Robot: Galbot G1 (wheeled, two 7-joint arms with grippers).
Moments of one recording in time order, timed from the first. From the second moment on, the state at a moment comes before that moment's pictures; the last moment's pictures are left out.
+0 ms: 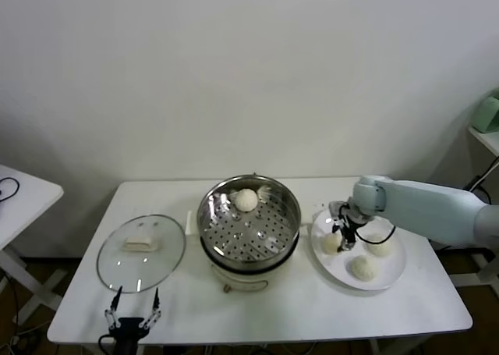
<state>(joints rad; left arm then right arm) 1.67 -1.55 -0.72 -1.70 0.16 -0.38 -0.02 0.38 0.87 -1.55 1.16 0.40 -0.28 -0.79</state>
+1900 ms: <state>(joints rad) 1.66 -1.56 -0.72 -1.70 0.20 -0.42 -0.02 0.67 1.38 -1.56 1.26 0.73 -0.42 -0.74</state>
